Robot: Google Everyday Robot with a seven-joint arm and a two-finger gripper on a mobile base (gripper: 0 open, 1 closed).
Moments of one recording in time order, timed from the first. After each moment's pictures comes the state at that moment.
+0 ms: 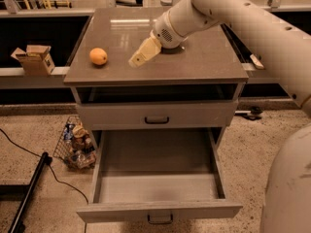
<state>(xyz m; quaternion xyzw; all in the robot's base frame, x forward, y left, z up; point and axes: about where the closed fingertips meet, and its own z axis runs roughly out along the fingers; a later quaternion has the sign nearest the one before) 0.712 0.030 0.898 -0.51 0.75 0.18 0.37</state>
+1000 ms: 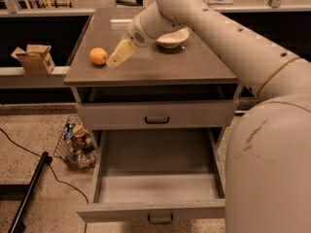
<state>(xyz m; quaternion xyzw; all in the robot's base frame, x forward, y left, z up) 0.747 0.100 0.882 -0.54 0.72 0.18 0.39</state>
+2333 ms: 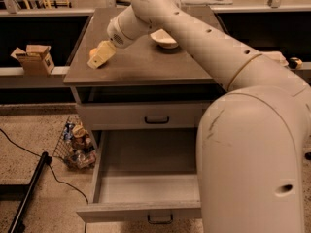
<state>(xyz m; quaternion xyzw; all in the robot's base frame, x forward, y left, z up) 0.762 0.170 0.872 -0.56 0.70 0.18 0.40</state>
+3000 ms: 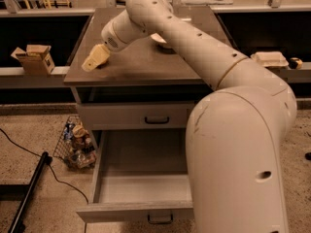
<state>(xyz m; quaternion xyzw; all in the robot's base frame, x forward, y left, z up) 0.762 0.193 0.857 -0.56 0.69 0.22 0.39</state>
